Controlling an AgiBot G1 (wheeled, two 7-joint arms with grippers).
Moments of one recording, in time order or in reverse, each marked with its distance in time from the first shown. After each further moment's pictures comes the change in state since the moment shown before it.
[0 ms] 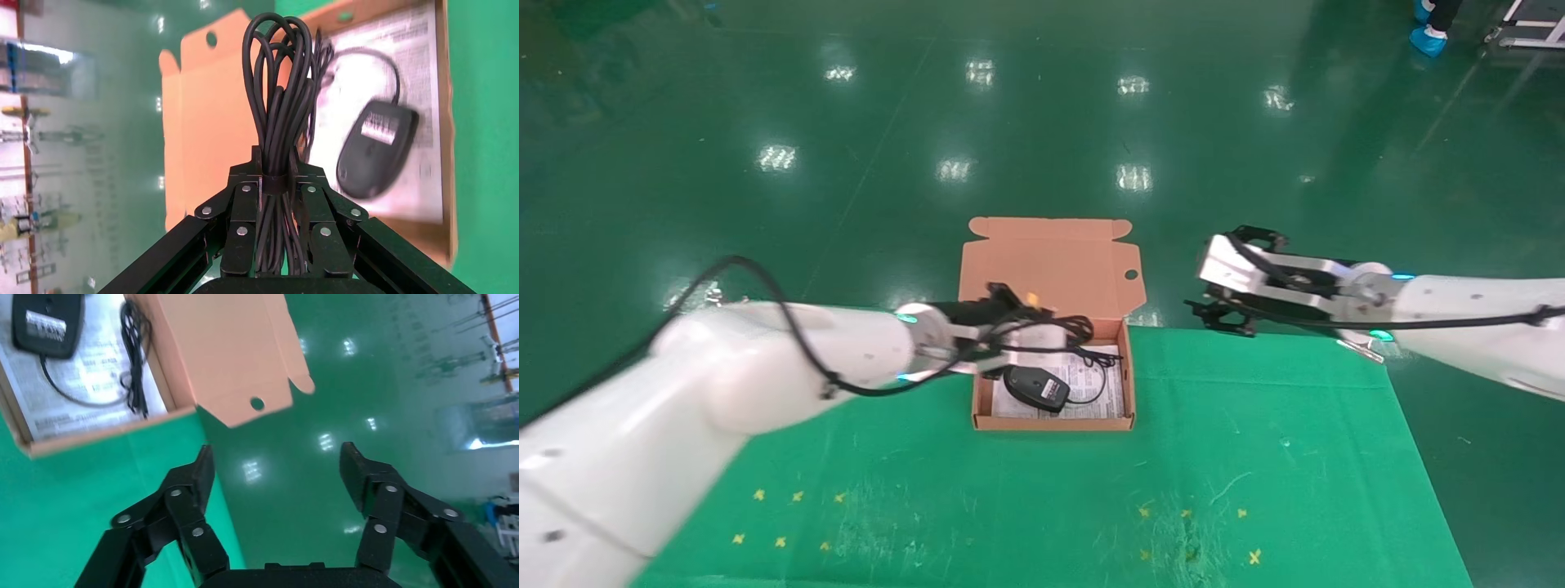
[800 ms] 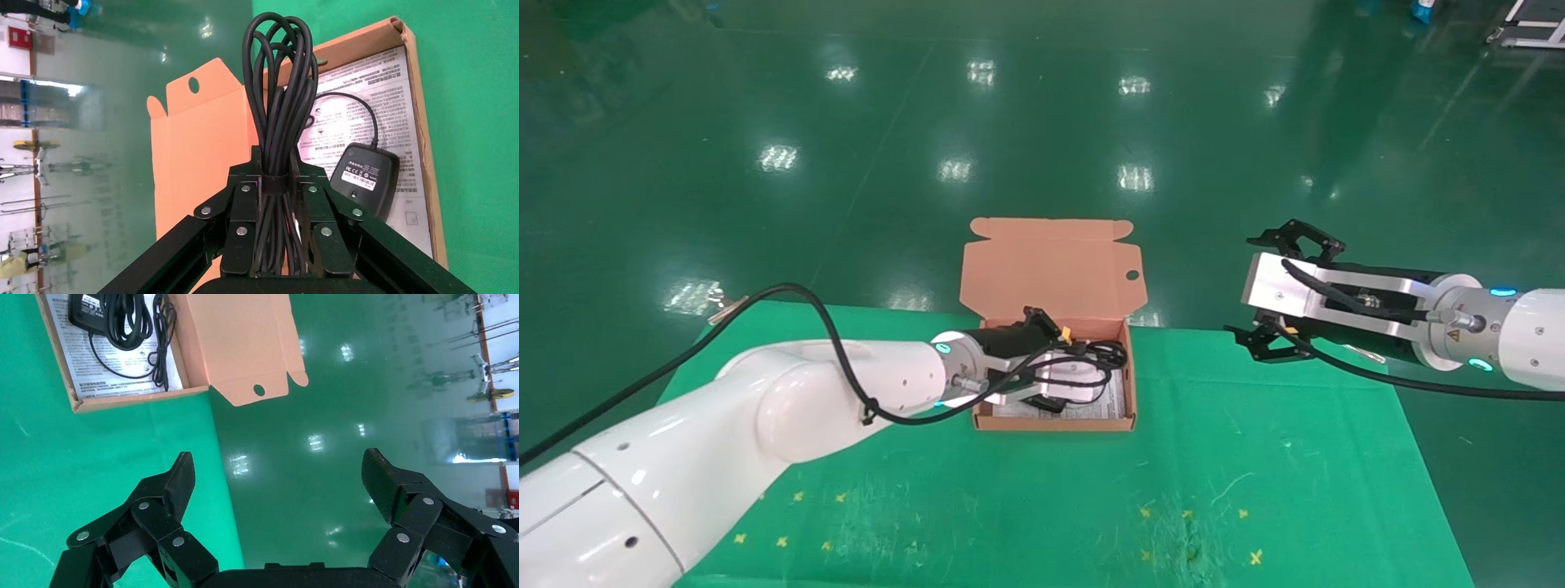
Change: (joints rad) left arm -0.016 0.054 0.229 0.153 -0.271 -0.205 0.163; right arm -0.042 0.253 -0.028 0.457 -0.154 -0.056 0.303
